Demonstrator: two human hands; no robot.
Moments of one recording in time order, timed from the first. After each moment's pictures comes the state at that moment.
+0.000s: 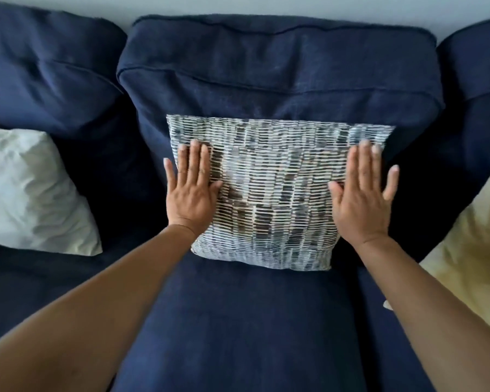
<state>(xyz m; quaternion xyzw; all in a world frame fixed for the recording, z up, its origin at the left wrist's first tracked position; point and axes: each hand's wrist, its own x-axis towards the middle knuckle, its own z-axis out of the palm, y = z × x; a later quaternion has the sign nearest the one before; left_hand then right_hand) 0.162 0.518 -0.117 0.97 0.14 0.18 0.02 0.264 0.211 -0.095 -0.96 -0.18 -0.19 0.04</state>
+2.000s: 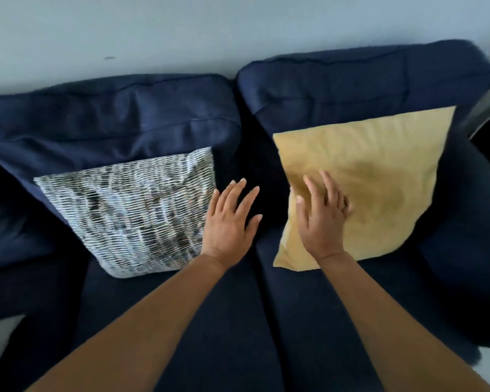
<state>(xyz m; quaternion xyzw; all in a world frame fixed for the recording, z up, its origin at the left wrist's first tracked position) 0.162 0.208 -0.010 0.97 -0.12 0.14 0.18 0.187 0.004 -0.006 -0.95 -0.03 -0.25 0.18</state>
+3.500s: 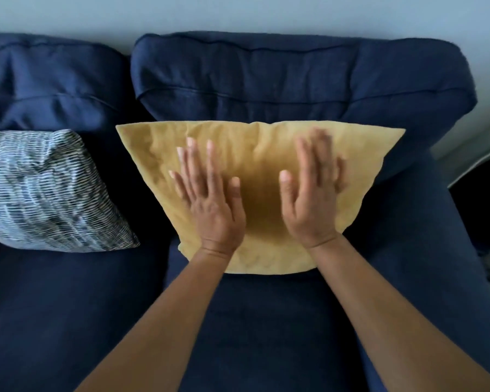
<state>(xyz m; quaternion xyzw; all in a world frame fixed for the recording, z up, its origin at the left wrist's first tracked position) 0.272 -0.094 0.005 0.88 0.15 0.37 0.24 0.328 -0.234 0.021 -0.88 -0.23 -0.34 0.26</state>
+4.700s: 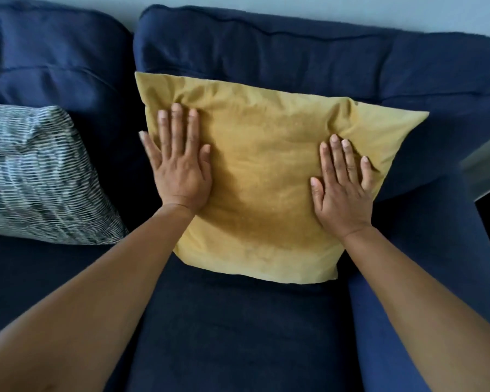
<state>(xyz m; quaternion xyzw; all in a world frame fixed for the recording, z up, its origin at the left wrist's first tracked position) 0.326 0.001 -0.045 0.95 0.20 0.24 0.07 0.400 -0.288 -0.065 -0.95 -0.23 -0.19 0.00</state>
